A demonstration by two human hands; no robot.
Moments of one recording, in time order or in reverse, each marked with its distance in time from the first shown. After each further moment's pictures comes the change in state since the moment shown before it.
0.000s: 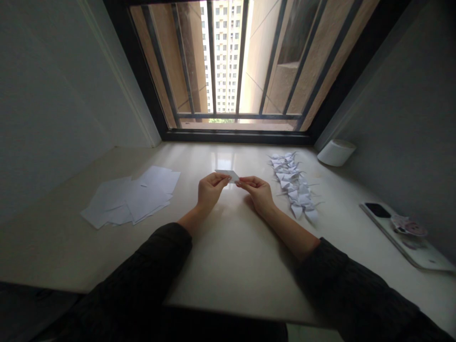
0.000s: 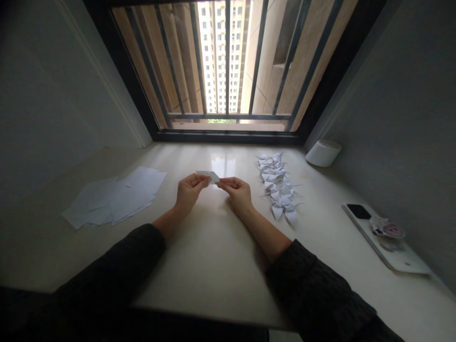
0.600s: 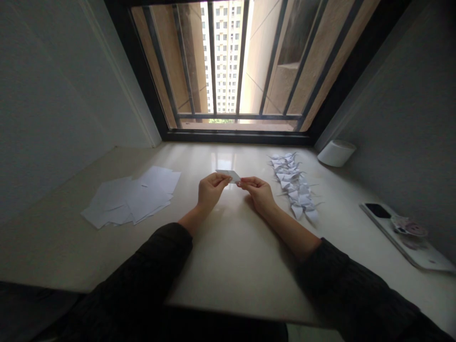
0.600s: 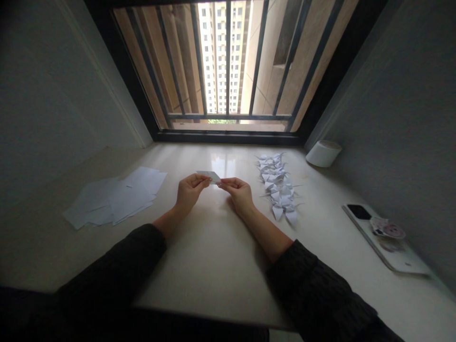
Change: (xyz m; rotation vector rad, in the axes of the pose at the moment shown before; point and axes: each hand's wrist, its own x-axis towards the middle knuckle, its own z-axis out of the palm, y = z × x) left_hand -0.001 0.004 0.000 -0.017 -0.012 -0.008; right_hand 0.002 0.001 -0.002 -0.006 0.016 0.056
